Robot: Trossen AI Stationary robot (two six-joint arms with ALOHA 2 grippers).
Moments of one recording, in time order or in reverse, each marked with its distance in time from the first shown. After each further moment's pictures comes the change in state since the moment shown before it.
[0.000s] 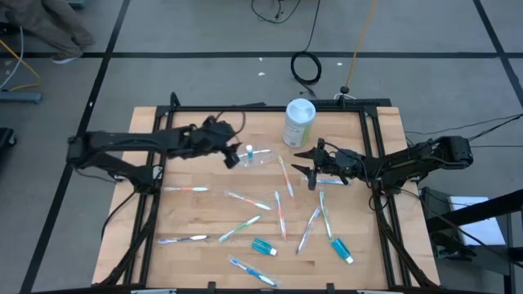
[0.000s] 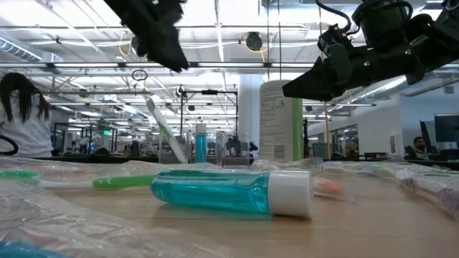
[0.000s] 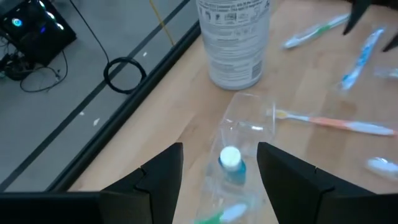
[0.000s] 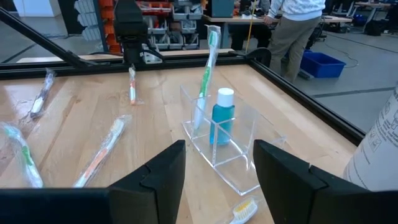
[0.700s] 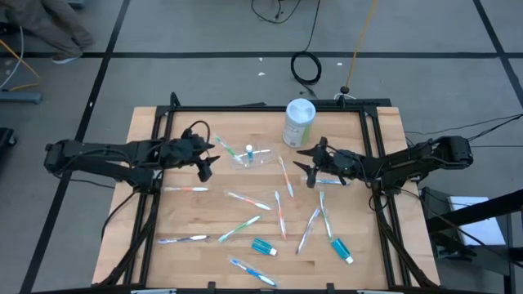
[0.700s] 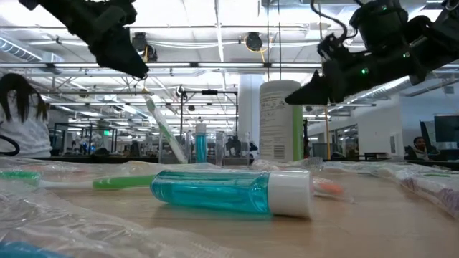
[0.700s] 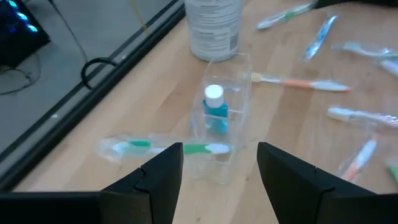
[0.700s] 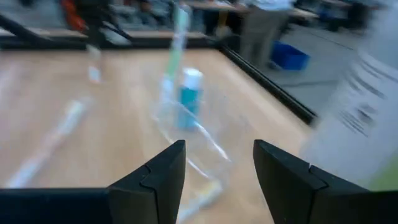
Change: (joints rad) left arm -0.100 -0.378 -0.339 0.033 0.024 -0.068; right arm -0.003 0.000 0.000 -0.071 0.133 -0.050
